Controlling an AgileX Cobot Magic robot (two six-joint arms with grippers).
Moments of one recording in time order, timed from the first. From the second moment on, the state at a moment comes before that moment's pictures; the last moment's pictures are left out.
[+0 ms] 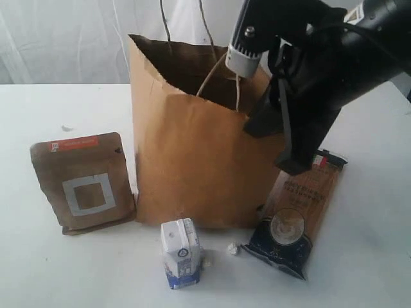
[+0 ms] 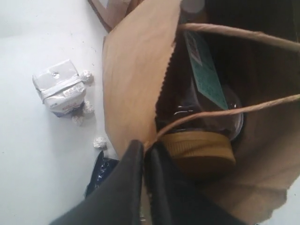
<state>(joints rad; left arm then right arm) -0.48 0.01 0.02 -0.23 0.26 0.18 0.55 1.32 -1.24 0.28 0.97 -0.89</state>
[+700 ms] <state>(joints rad) -0.48 0.01 0.02 -0.23 0.26 0.18 0.59 1.42 -1.31 0.24 0.88 -0.77</state>
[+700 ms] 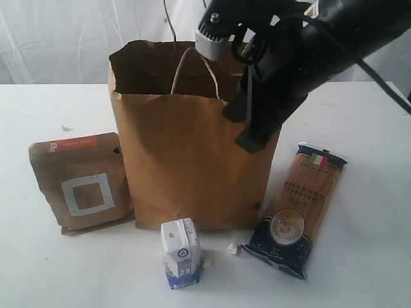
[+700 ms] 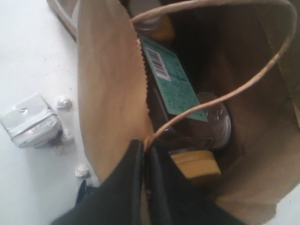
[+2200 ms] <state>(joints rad) -0.48 0.01 0.02 -0.23 0.26 0.18 0.60 1.20 -1.39 0.37 1.08 -0.63</state>
